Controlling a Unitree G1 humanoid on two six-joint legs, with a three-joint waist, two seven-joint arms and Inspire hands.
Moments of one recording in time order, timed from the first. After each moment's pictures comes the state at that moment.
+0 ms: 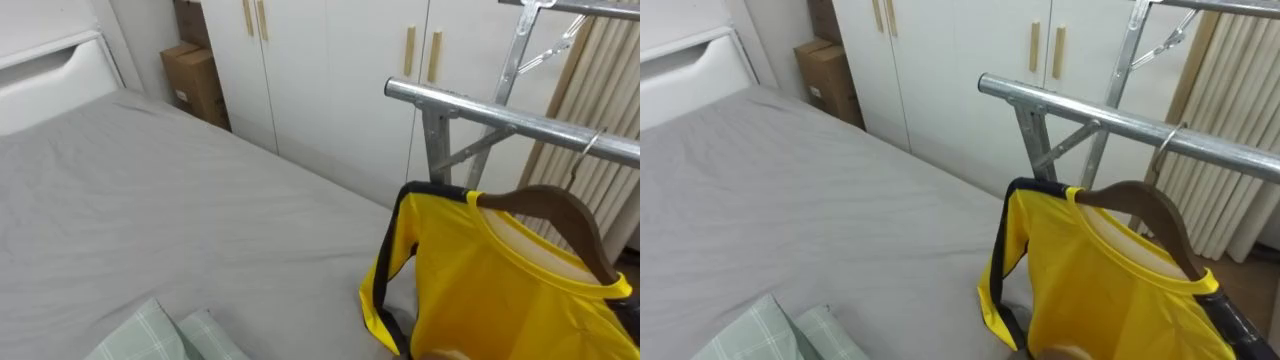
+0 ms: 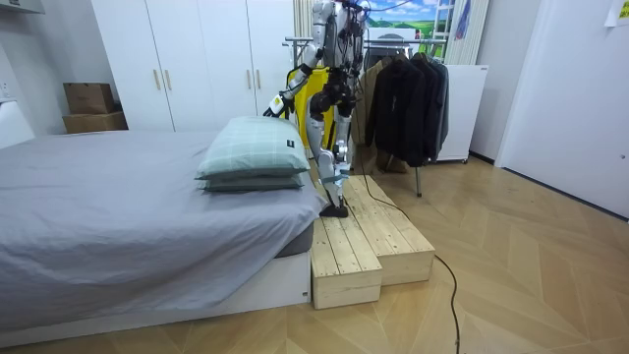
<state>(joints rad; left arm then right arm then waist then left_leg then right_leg) 0.04 0.13 0.12 1.04 0.10 -0.23 0.03 0.05 -0.24 -0.15 1.20 0.00 0.02 0.00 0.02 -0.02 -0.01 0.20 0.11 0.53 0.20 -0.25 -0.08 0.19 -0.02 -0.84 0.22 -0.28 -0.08</state>
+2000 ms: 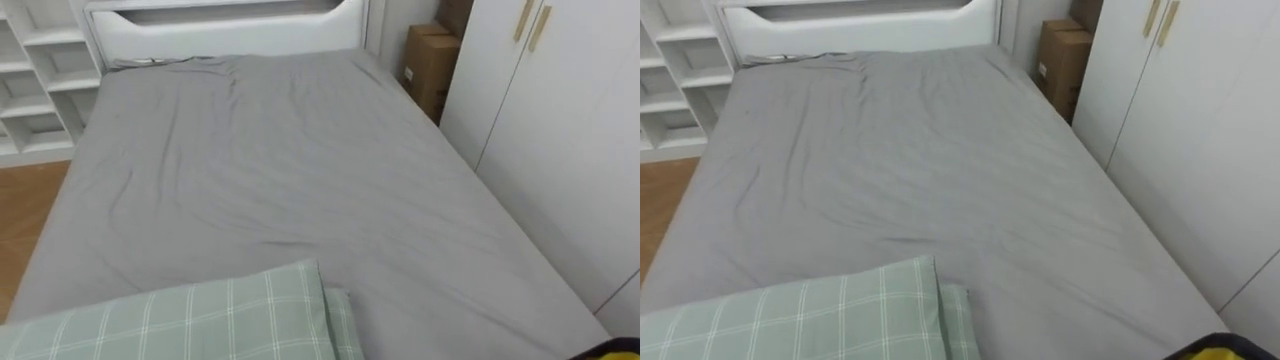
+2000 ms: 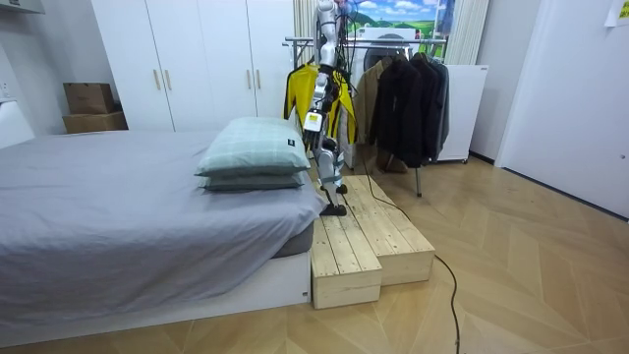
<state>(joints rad) 0.15 0.19 0.11 1.17 0.19 0.06 0.13 0.10 -0.22 -0.11 1.25 0.15 0.08 0.05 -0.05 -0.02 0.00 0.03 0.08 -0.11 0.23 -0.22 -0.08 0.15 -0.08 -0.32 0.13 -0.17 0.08</state>
